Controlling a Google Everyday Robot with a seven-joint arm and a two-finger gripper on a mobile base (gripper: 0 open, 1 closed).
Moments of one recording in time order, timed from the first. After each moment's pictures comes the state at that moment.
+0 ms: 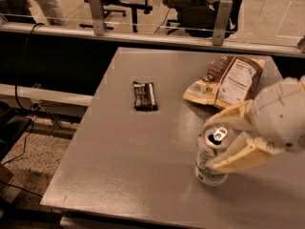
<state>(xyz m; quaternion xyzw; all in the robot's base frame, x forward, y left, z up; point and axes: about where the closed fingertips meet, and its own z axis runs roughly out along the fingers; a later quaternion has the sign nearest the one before) 0.353 -0.122 0.924 -0.64 0.69 0.18 0.30</state>
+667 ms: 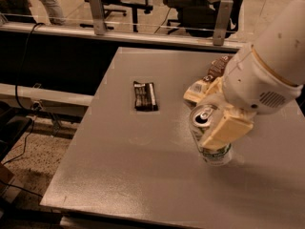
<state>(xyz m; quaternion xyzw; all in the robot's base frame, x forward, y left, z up) 0.384 -0.109 0.941 -0.67 0.71 0.10 0.19</state>
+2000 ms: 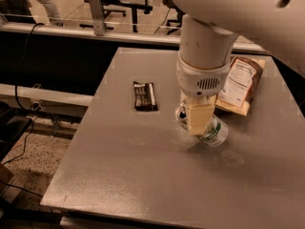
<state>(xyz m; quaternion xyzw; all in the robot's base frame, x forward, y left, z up) 0.443 -0.096 0.901 -0.73 0.68 -0.03 0.01</state>
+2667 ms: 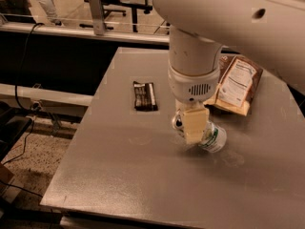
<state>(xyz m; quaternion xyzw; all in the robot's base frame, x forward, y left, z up) 0.441 -0.086 0.890 -0.75 0.66 -0.04 -0.01</state>
